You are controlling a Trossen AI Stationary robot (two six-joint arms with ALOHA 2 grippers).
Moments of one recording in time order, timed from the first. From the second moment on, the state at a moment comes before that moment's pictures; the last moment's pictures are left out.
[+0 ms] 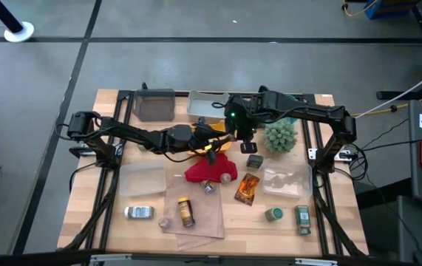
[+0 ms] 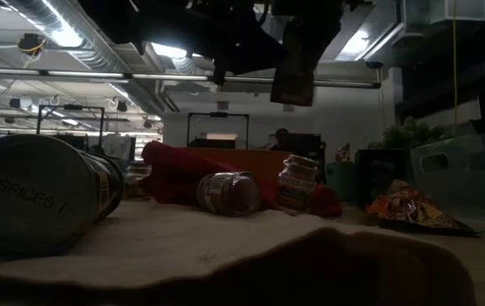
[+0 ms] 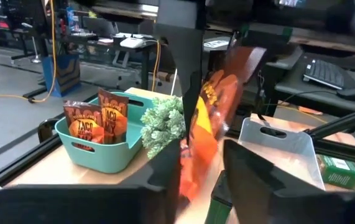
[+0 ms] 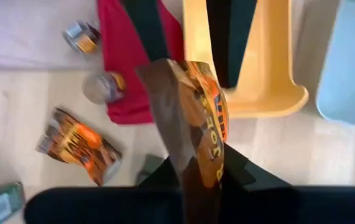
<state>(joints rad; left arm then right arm) 0.02 1.63 0.90 0.64 -0.26 -0.14 -0.16 1.75 1.81 -1.29 -0.09 -0.28</state>
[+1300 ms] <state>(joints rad) 0.06 1.64 0.90 0.61 -0.26 -0.16 -0.91 1.59 1.63 -1.48 0.06 -0.02</state>
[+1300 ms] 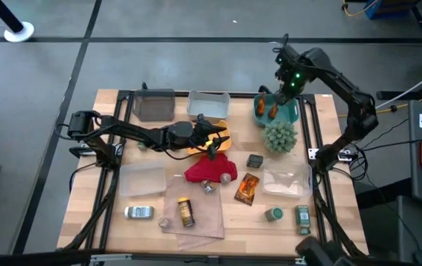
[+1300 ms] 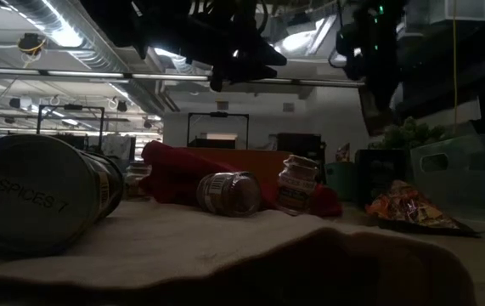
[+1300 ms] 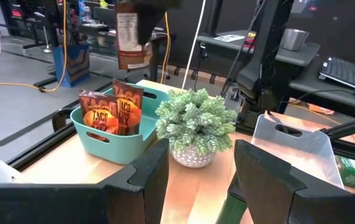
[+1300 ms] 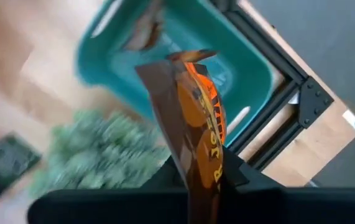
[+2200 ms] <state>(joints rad) 0.06 1.64 0.90 0.61 -0.26 -0.16 -1.09 1.59 1.11 -0.97 -0.04 0.00</state>
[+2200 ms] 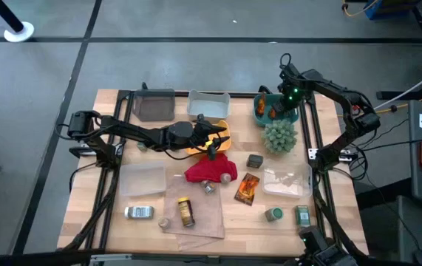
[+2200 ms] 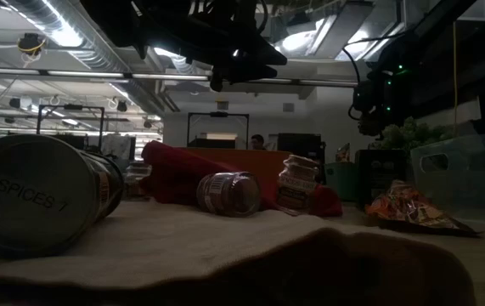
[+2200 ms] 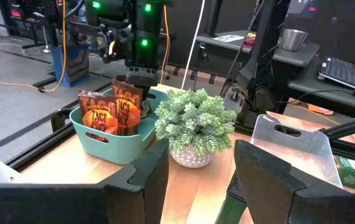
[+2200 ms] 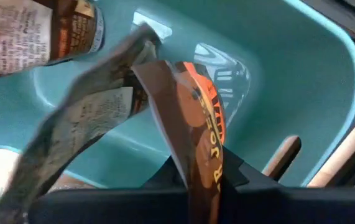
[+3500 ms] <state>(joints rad) 0.06 1.64 0.90 0.61 -0.26 -0.16 -1.09 1.59 1.21 -1.12 -0.01 -0.01</state>
